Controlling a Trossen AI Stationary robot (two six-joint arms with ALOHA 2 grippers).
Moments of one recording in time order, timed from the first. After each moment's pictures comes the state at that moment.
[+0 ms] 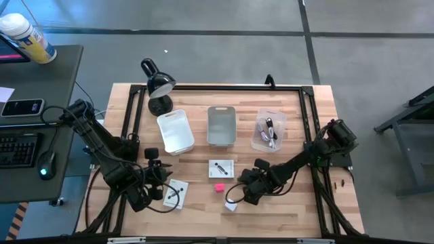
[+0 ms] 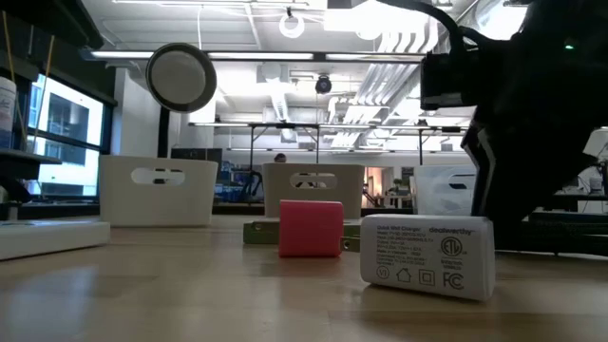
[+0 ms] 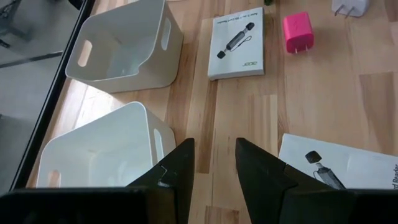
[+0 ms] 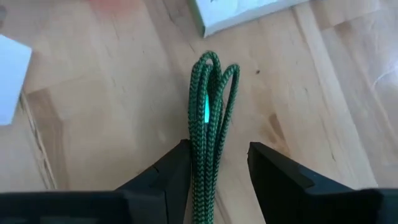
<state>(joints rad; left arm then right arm) -0.77 1.35 1.02 -1.05 -0.82 -0.76 0.52 1.82 1.03 -0.51 0.30 0.83</state>
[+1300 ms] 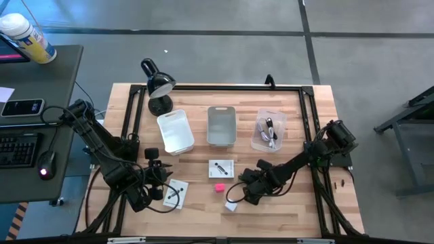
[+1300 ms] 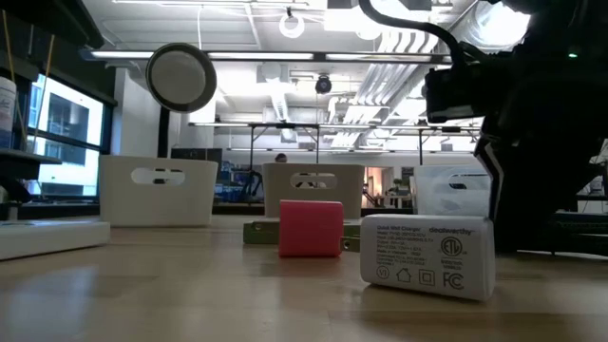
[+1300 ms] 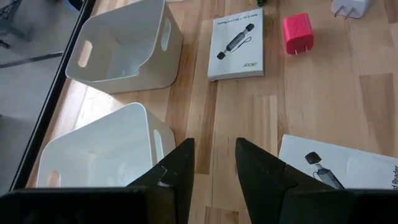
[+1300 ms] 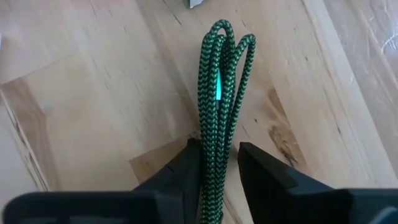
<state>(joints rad) -0.77 1.35 1.02 -1.04 -0.82 -0.76 0.52 1.86 1.04 -0.55 0.25 0.92</state>
